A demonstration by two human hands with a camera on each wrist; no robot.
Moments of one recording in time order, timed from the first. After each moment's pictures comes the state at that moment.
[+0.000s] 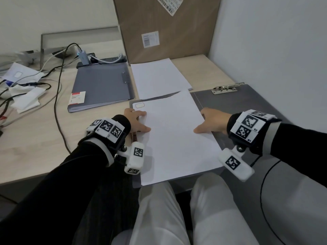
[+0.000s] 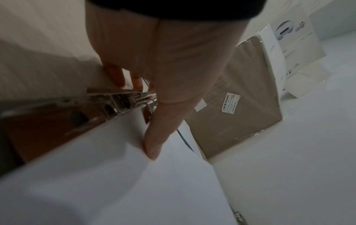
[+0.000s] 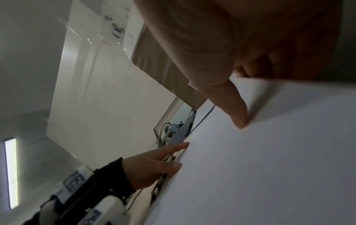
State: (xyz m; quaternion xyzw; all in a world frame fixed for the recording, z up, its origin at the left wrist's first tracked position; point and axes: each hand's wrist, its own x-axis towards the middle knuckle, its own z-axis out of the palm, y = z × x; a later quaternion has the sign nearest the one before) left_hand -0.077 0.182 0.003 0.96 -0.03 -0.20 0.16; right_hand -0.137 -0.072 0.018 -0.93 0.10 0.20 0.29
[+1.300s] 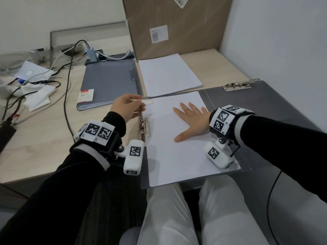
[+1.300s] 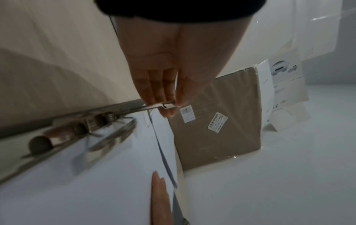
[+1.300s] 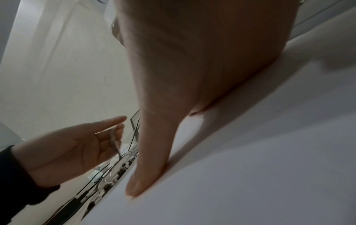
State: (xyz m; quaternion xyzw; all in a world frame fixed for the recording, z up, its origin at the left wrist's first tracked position) left_hand -0.082 0.201 0.022 0.79 0.06 -0.04 0.61; right_hand -0.100 -0.028 -0.005 -0.95 -0.13 0.27 0.03
